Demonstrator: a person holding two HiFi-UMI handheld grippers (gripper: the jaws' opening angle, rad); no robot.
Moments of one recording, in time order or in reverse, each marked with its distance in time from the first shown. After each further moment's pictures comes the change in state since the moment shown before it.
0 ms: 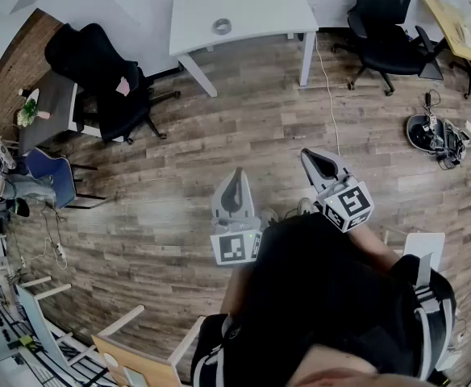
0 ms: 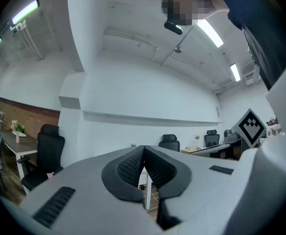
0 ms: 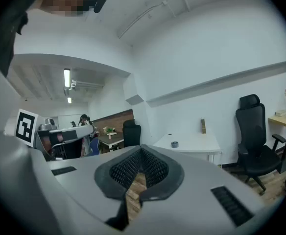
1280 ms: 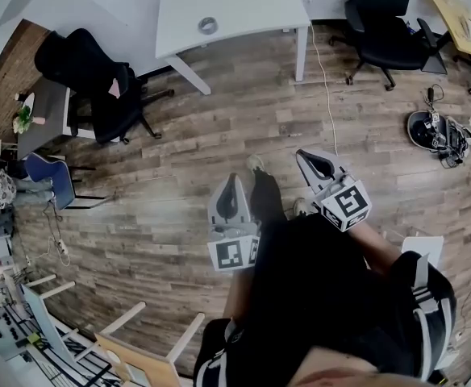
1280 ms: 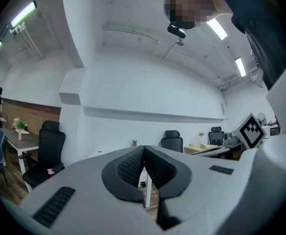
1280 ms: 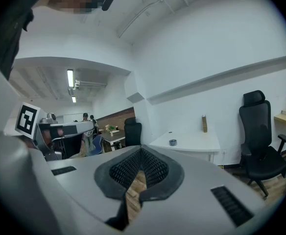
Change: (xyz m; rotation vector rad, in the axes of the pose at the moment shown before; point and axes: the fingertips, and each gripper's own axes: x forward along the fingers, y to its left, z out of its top) left arm 0.057 -0.035 -0.028 -0.020 0.041 0.052; right arm 0.007 -0.076 -0.022 -0.011 0.018 0.061
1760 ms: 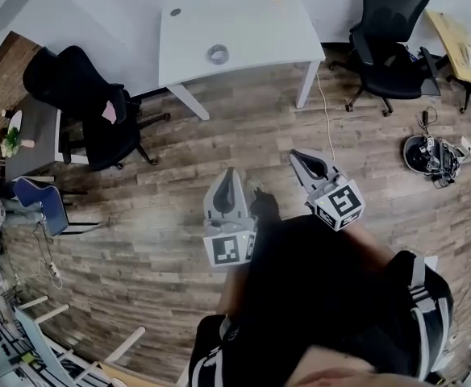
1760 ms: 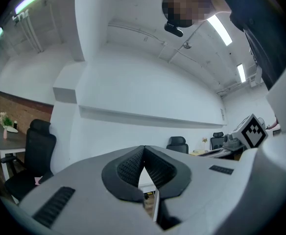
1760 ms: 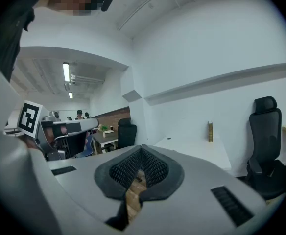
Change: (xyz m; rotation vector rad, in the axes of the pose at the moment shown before) left arm 0.156 0.130 0.021 -0.008 -0.064 -0.053; right arm 0.184 -0.051 0.053 -0.049 -0.005 -0.027
